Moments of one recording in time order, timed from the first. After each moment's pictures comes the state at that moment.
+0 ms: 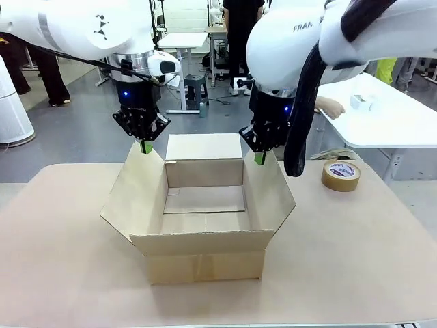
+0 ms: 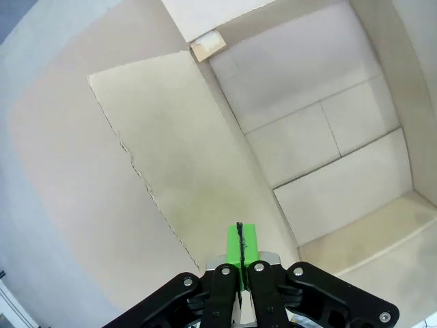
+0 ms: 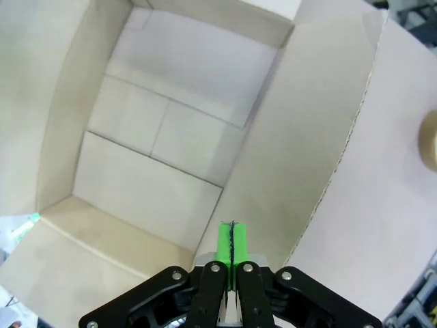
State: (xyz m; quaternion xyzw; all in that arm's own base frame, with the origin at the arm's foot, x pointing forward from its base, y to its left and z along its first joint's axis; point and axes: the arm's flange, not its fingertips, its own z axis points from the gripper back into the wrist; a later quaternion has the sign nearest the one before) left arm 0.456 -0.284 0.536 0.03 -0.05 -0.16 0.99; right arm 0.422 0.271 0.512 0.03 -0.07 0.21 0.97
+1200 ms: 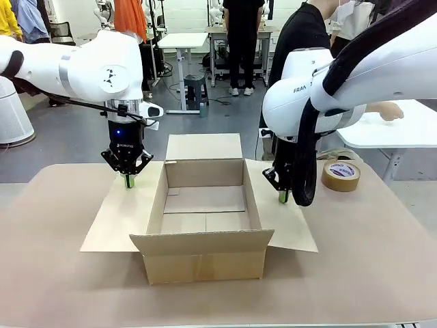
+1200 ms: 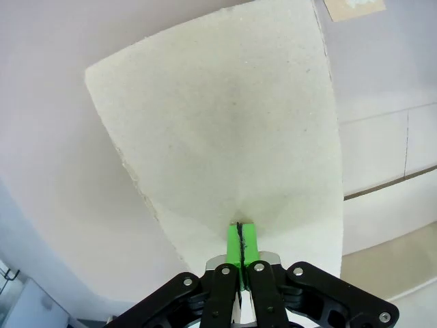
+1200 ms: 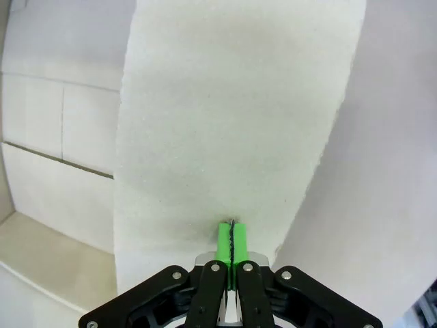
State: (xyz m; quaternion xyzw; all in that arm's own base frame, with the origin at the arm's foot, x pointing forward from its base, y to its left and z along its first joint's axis) left arm 0.517 -0.224 0.422 0.03 0.08 -0.08 0.99; right arm 0.460 0.213 0.392 0.02 0.03 0.15 0.99
